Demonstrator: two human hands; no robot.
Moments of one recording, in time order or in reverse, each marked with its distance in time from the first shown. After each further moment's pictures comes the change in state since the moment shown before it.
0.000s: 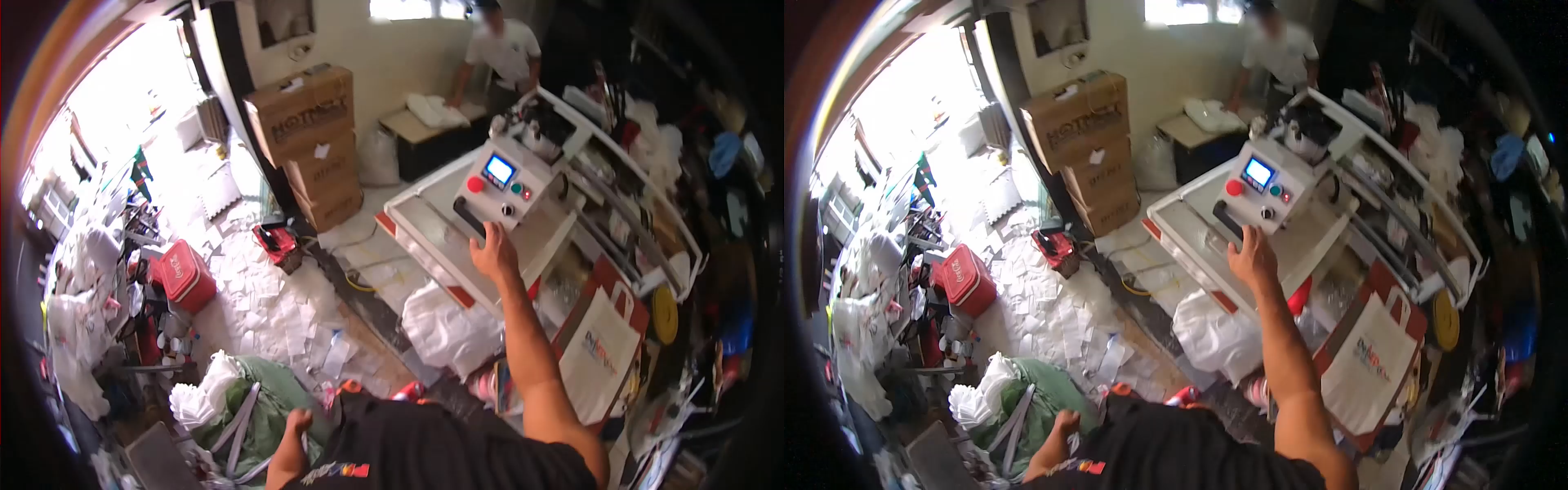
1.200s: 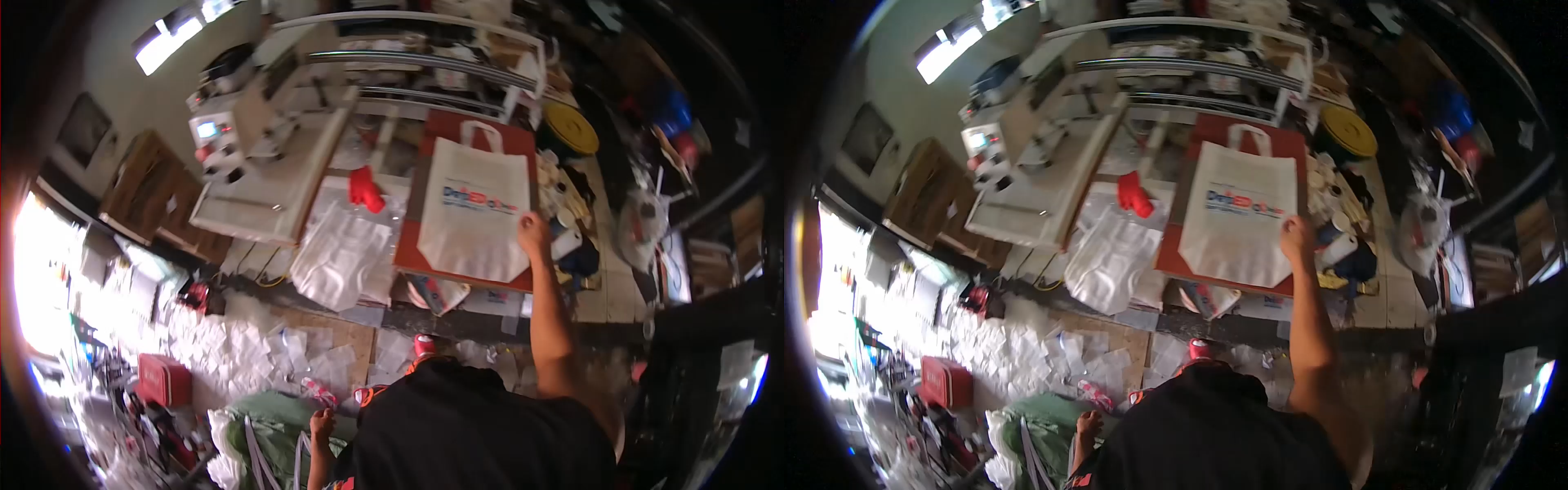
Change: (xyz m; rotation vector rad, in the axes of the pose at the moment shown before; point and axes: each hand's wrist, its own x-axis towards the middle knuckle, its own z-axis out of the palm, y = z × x) left_hand -0.111 0.191 0.071 -0.781 -0.292 -0.279; right_hand -0.453 0.360 -0.225 -0.207 0.418 0.763
